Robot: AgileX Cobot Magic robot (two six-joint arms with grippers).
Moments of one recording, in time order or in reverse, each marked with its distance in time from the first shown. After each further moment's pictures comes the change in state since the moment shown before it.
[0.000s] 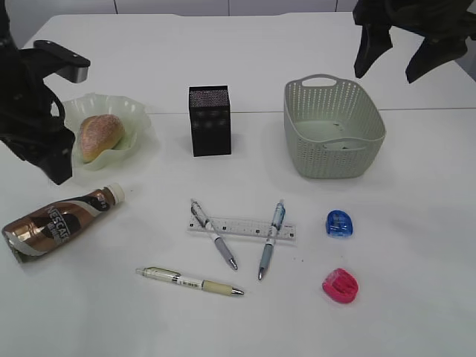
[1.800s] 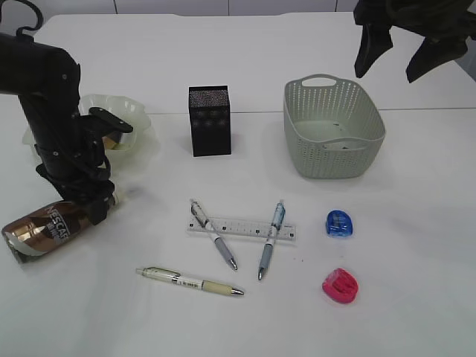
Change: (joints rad) left arm -0.002 0.321 -0.068 0.006 -0.139 0.049; right arm 0.000 0.000 0.000 0.002 -0.002 -0.002
